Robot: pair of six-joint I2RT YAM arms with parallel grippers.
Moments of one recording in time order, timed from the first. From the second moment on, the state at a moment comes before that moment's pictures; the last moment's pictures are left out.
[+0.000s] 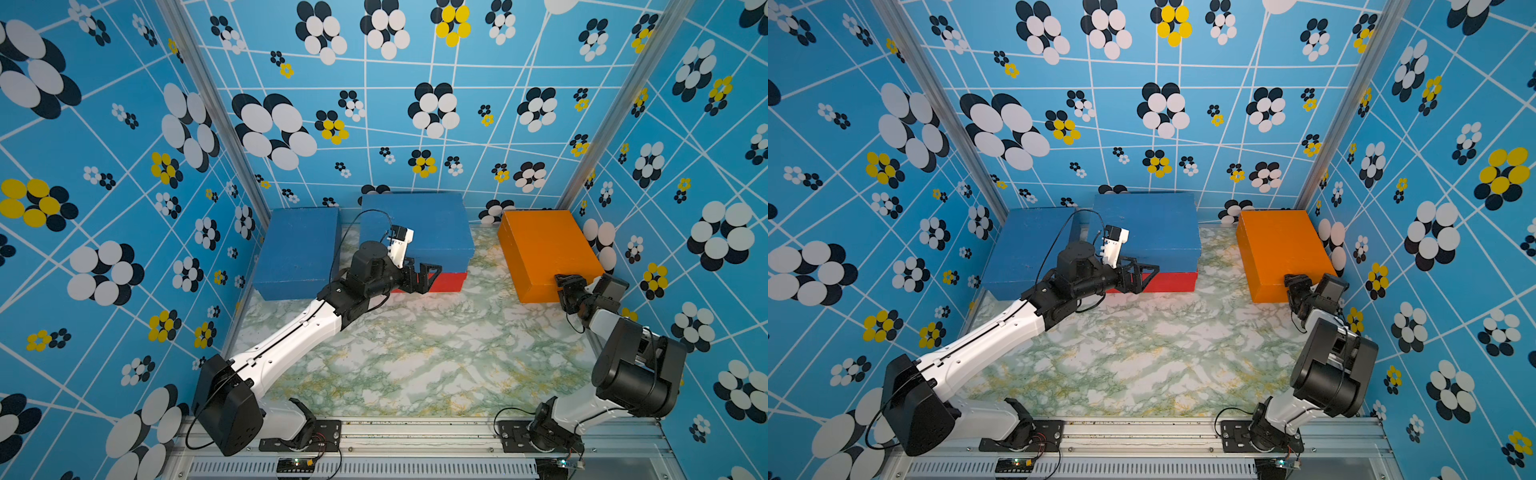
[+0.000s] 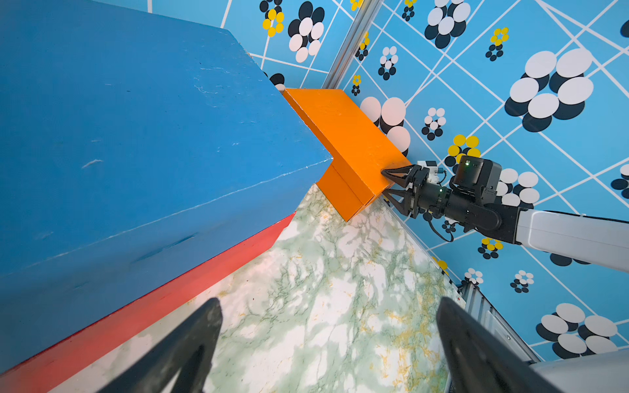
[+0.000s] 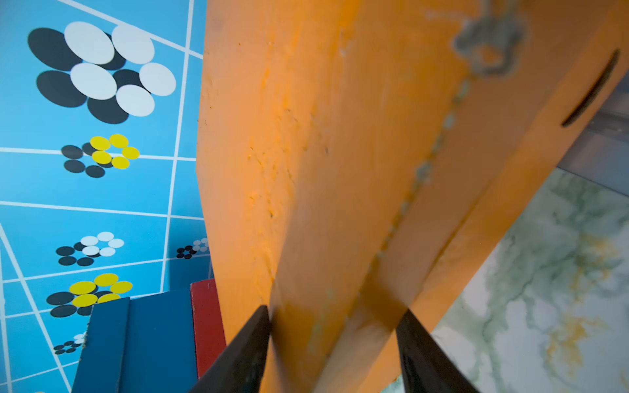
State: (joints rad) left arm -0.67 1.37 1.15 -0.06 0.28 -0.43; right arm -0.54 1.60 0.79 0.20 -0.45 0.90
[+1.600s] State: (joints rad) left arm -0.67 1.33 1.11 -0.03 0.27 -0.46; right arm -0.24 0.57 0.40 -0.45 -0.11 1.10
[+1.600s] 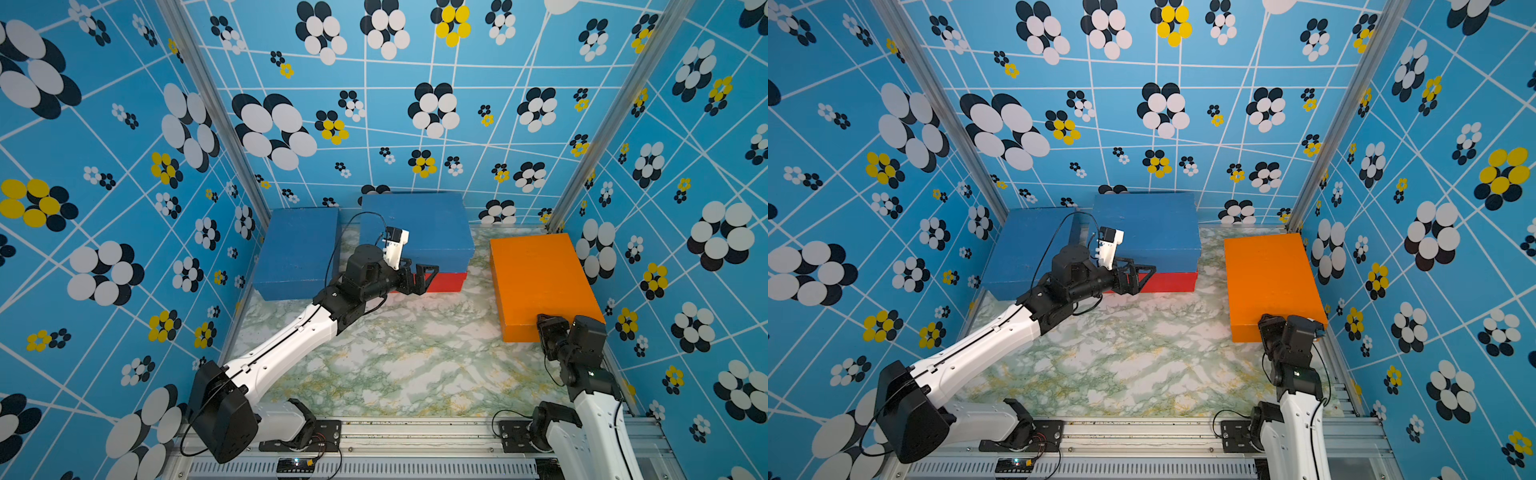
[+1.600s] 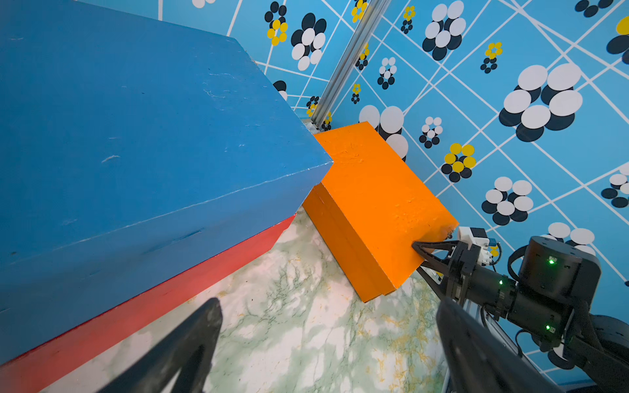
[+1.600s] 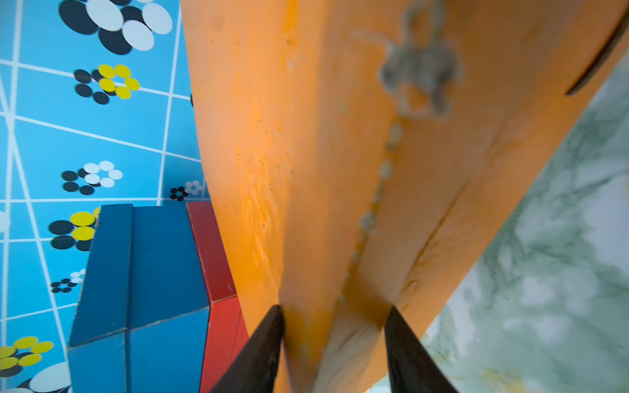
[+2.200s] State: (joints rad) left arm -0.82 1.40 1.21 -0.06 0.25 -0.44; right arm -0.24 0.69 0.94 -0.82 0.03 0.83
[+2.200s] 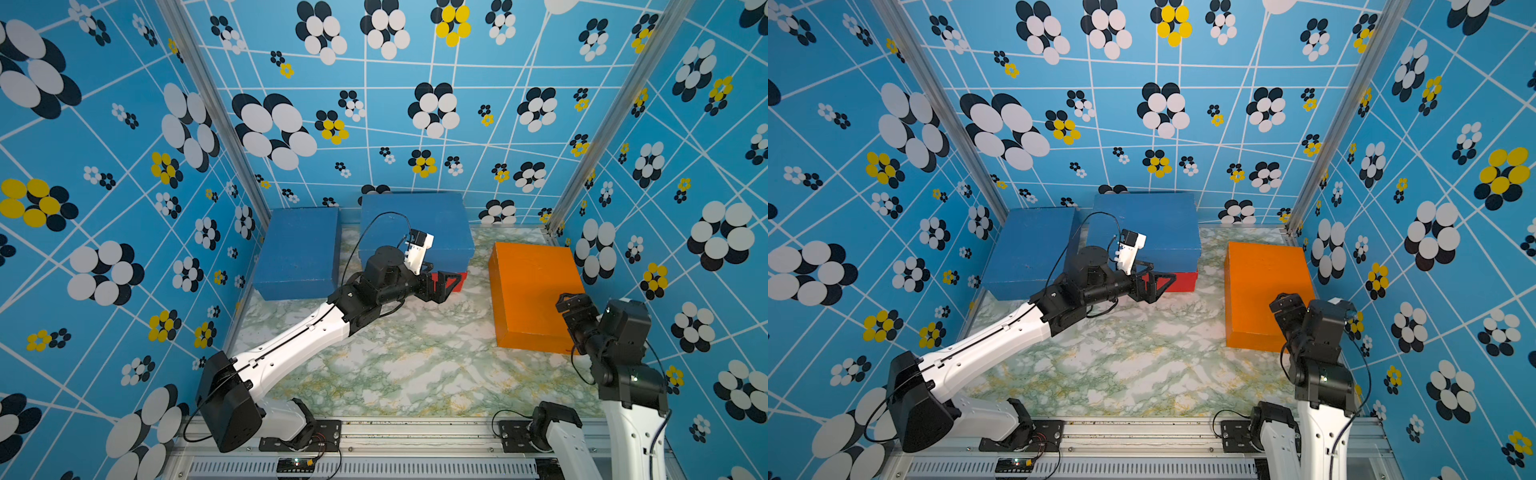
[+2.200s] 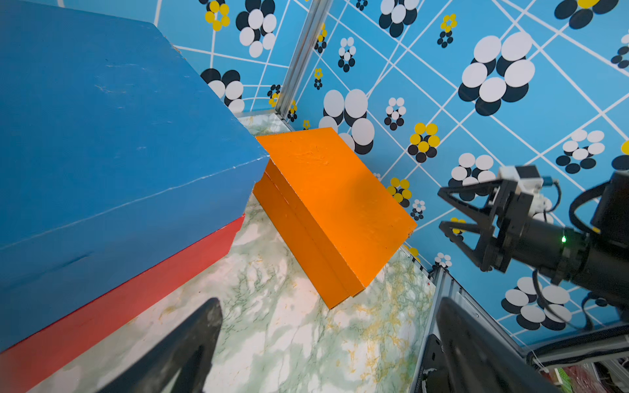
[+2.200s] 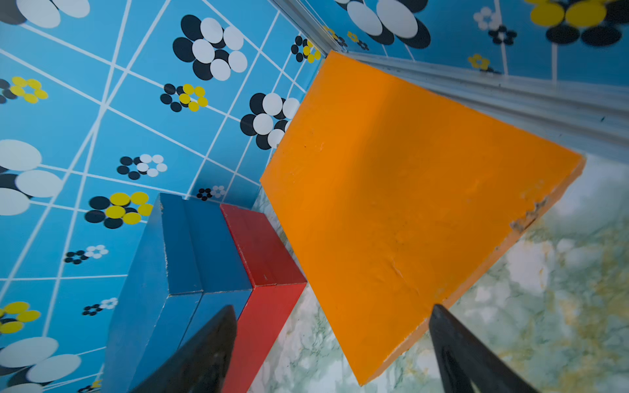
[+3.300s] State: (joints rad) left arm -1.02 2.12 1.71 -0.01 0.28 -0.72; right arm -0.47 1.31 0.99 -0.70 0.22 0.53
